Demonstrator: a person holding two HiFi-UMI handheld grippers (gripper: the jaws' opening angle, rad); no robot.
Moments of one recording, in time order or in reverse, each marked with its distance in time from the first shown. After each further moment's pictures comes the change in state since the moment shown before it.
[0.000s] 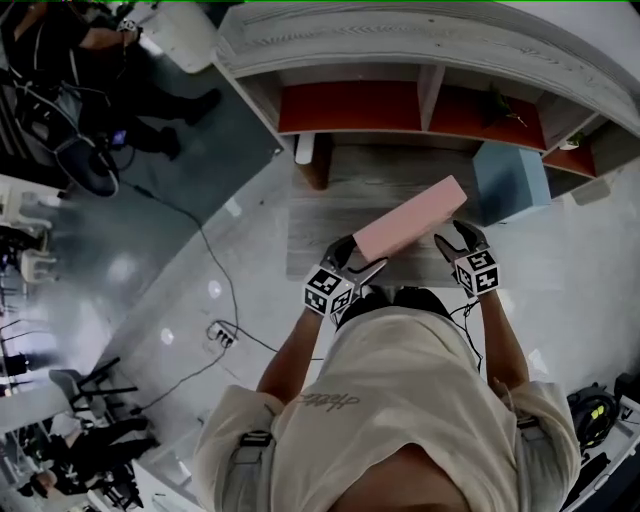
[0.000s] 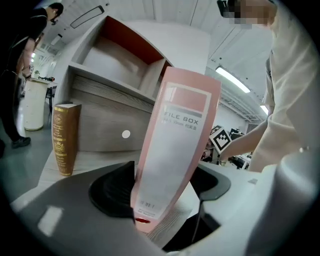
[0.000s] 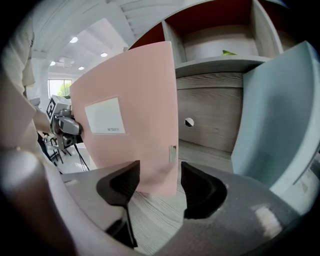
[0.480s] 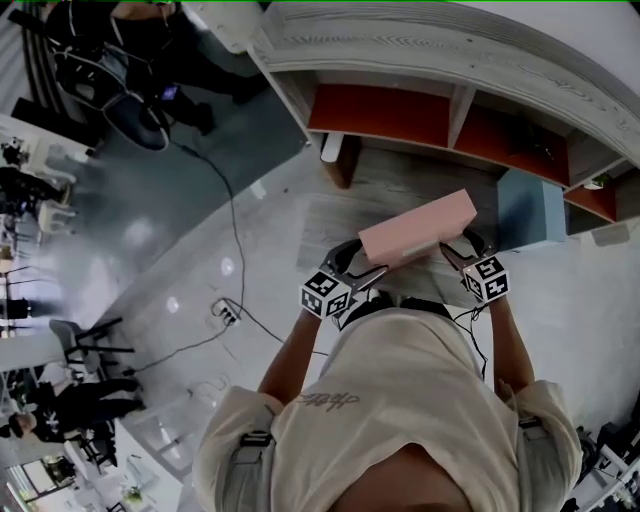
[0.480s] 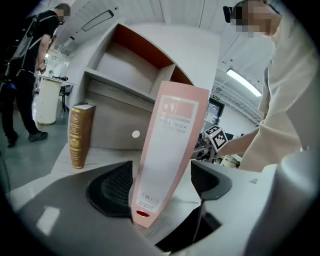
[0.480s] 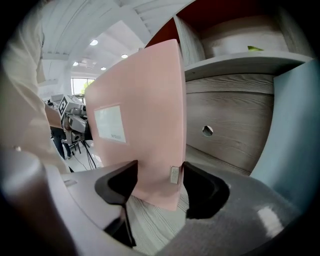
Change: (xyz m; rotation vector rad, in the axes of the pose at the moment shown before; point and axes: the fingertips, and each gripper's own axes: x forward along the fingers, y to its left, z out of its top) left arm -0.020 0.006 0.006 -0.080 -0.015 0.101; right arm 0.017 0.005 0.030 -0.140 -0.008 0.205
